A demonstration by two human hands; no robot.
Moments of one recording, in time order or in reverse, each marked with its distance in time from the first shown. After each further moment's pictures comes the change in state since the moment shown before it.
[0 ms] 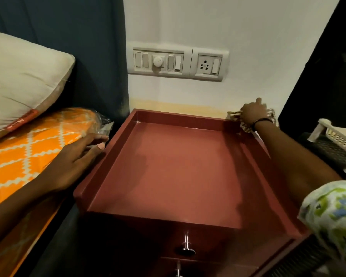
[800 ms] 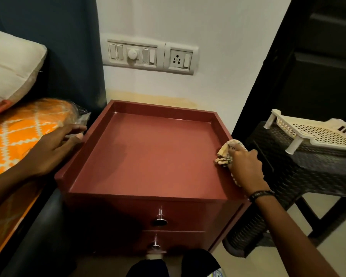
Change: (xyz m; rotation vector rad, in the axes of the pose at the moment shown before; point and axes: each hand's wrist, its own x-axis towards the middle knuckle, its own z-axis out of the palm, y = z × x) left_hand -0.003 -0.002 0.003 -0.031 -0.013 -0.021; right_hand -0.252 0.047 -0.031 -0.073 -0.023 -0.042
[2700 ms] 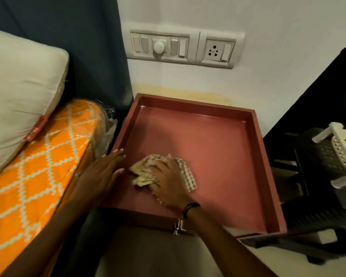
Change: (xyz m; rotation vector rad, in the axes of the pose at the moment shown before) left_hand -0.004 0.020 0.018 0.578 -0.148 0.089; right_hand -0.003 -0.215 0.031 0.720 -0.084 -0.710
